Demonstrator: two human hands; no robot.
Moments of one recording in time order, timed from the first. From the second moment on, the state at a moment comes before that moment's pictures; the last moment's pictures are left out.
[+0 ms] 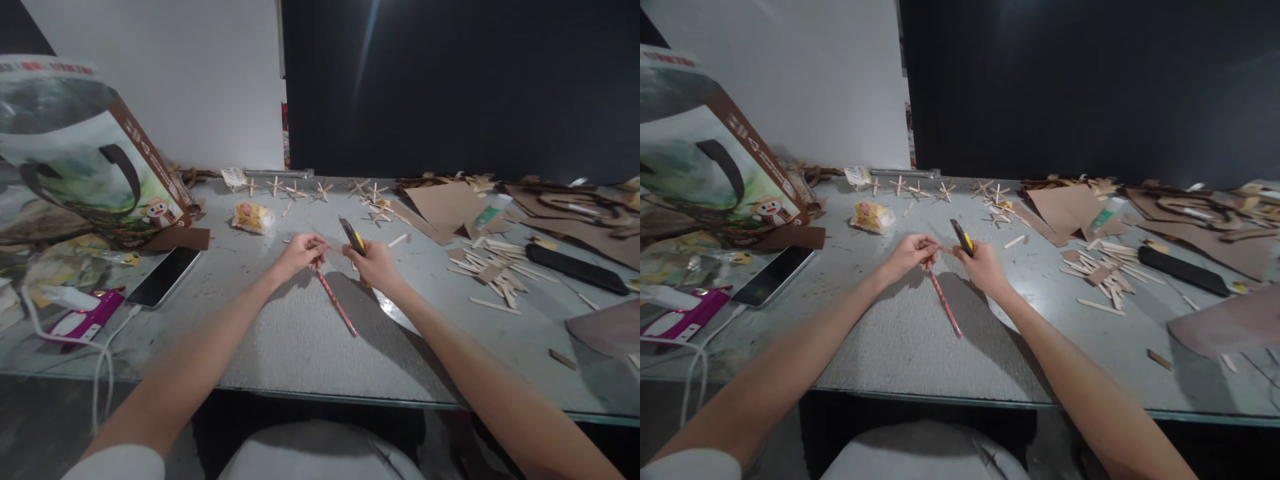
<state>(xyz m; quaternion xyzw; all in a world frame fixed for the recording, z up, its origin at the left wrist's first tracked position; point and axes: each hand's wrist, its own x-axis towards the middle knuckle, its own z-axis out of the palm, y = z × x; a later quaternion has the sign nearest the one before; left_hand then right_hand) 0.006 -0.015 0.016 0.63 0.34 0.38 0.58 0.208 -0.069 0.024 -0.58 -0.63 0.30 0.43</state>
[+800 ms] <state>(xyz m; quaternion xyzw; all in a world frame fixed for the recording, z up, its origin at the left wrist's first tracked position) 0.015 -0.023 0.016 0.53 0.34 0.40 0.66 0.198 -0.075 0.022 -0.58 -0.58 0.35 0.45</state>
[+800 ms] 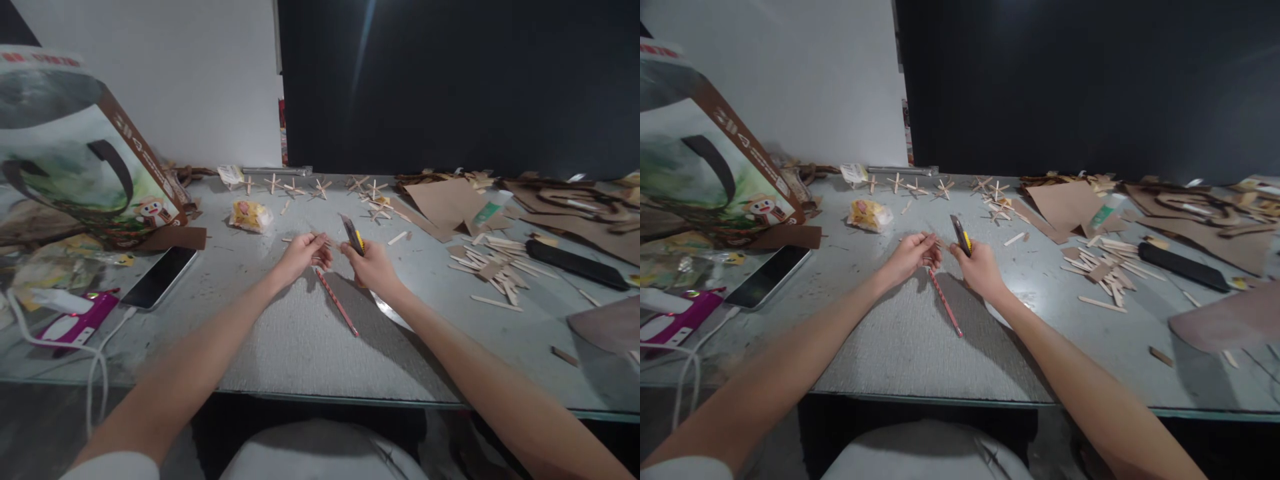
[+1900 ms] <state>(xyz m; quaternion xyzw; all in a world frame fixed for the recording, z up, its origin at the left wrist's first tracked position) 0.020 -0.031 0.015 0.53 0.33 0.39 0.68 0.190 -0.076 0.019 -0.53 -0.47 0.51 0.48</state>
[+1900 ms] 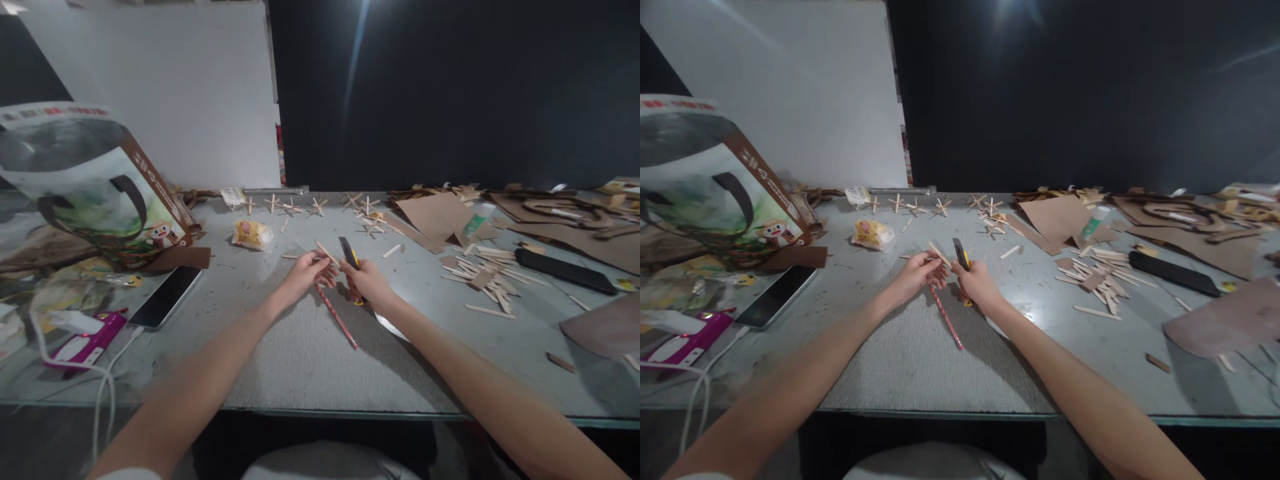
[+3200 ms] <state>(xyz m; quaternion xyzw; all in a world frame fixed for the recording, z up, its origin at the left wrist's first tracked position) 0.020 -0.023 0.004 0.60 0.39 0.50 0.48 0.196 -0.075 0.025 -0.64 -0.61 0.26 0.40</state>
